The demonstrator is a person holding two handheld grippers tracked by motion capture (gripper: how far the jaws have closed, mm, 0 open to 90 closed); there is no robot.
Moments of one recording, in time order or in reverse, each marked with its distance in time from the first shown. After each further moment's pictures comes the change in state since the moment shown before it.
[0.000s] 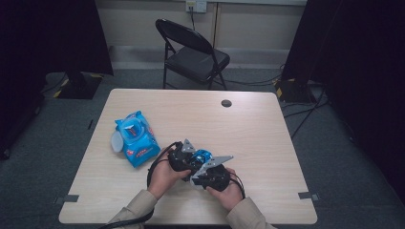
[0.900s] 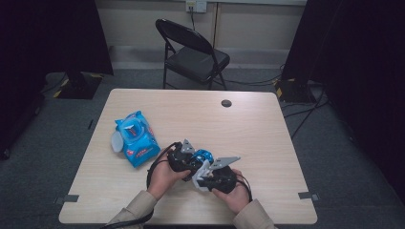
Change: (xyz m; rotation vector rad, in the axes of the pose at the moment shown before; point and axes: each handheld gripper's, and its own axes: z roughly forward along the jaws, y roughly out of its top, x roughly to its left) left arm -0.001 -0.002 -0.001 -0.006 0.009 -0.004; right arm 0.003 -0.001 -0.028 -0.006 -0.005 0.000
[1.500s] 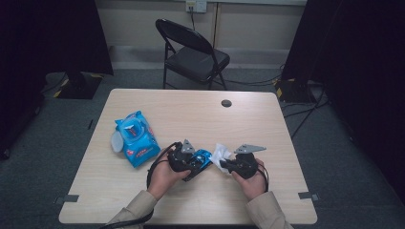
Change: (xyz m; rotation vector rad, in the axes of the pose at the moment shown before) left arm 0.000 0.000 0.000 0.002 0.001 0.001; right arm -0.056 -0.007 -0.038 -0.107 -0.229 0.140
